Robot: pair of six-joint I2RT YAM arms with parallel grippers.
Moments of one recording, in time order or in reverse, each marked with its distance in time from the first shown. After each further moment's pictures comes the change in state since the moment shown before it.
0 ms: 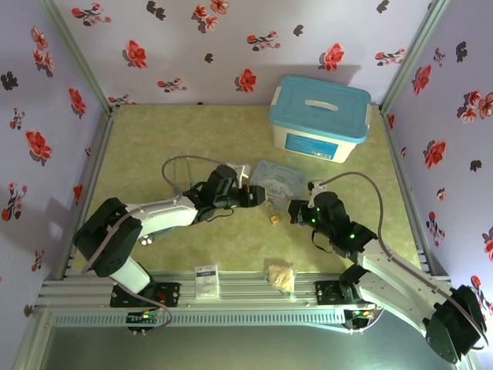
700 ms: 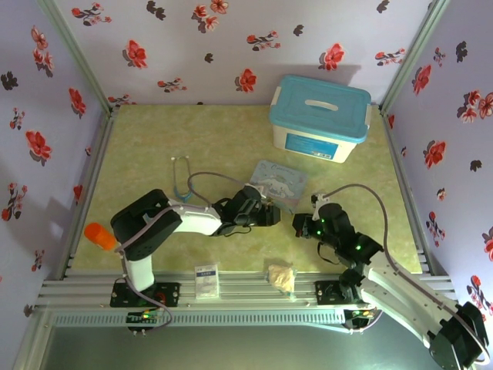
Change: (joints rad) left arm -0.150 0.253 0.044 0.111 -0.107 -0.111; right arm 0.000 -0.143 -0.093 -0.101 -0.055 0.022
